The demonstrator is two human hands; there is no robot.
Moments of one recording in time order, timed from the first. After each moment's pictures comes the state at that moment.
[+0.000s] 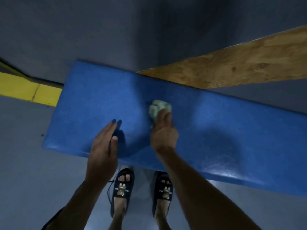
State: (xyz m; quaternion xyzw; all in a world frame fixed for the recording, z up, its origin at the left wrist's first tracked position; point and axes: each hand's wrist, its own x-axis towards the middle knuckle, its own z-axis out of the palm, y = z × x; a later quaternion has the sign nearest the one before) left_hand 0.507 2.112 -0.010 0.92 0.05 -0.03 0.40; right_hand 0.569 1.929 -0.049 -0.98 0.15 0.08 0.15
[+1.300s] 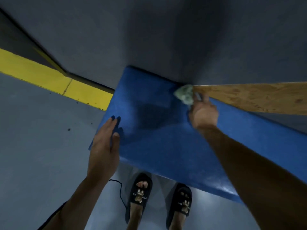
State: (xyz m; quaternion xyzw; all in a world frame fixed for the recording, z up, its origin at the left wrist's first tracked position) left_hand 0.539 2.255 -0.018 0.90 0.13 -0.02 0.42; right_hand 0.694 1.962 -0.042 -1.00 -0.01 0.07 -0.02
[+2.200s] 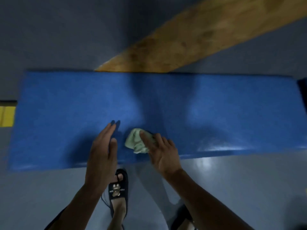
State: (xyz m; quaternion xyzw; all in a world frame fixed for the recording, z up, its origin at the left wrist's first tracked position) left_hand 0.495 2.027 -0.007 0.90 -0.05 -0.10 0.43; right_hand 0.443 1.830 -0.053 -0.99 -0.04 0.00 0.11
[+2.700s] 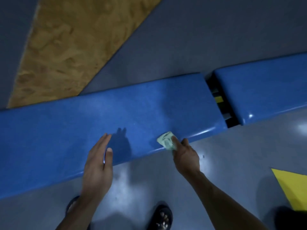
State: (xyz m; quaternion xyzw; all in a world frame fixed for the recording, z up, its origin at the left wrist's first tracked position) left_hand 0.386 1.737 0.064 0.89 -0.11 -0.10 0.43; right_hand 0.287 1.480 0.009 -0.93 0.30 0.12 0.16
